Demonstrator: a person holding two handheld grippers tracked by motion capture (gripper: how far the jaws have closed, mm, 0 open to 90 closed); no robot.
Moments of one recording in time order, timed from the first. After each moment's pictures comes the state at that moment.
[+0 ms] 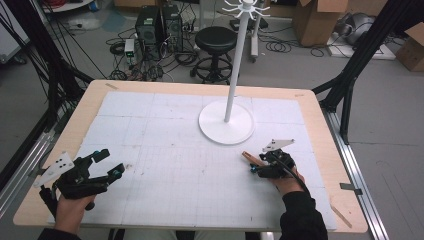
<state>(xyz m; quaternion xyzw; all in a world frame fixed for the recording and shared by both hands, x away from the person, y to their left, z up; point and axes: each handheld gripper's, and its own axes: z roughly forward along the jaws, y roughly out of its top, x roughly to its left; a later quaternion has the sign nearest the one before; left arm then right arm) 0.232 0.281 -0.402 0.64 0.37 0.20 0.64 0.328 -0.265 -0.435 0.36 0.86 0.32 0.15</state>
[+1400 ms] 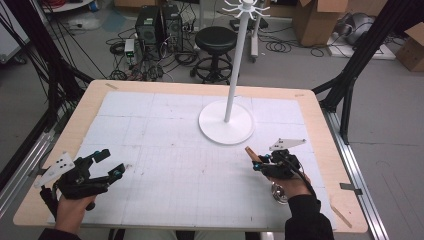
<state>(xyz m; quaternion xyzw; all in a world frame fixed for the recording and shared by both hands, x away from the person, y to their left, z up) 0.232 0.279 -0.402 0.64 0.37 0.20 0.64 0.308 -0.269 -0.407 0.38 0.83 0.38 0.12</state>
